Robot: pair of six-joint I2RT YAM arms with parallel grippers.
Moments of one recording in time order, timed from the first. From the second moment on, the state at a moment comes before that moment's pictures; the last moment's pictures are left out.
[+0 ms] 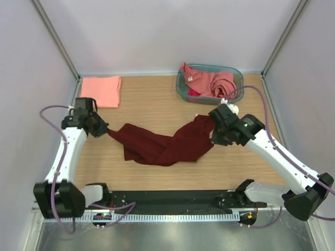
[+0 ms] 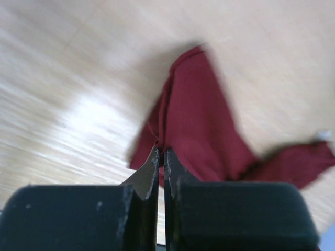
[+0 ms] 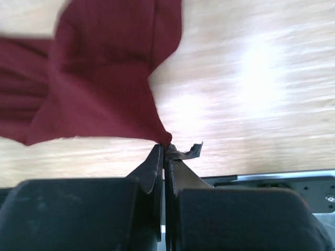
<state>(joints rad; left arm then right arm) 0.04 1.23 1.01 -0.85 -0.01 -0.70 0.67 1.15 1.16 -1.15 0.27 0.80</state>
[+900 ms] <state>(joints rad) -0.16 0.96 1.97 -1.05 -0.20 -0.45 0.59 0.94 2.23 -1.28 0.46 0.50</state>
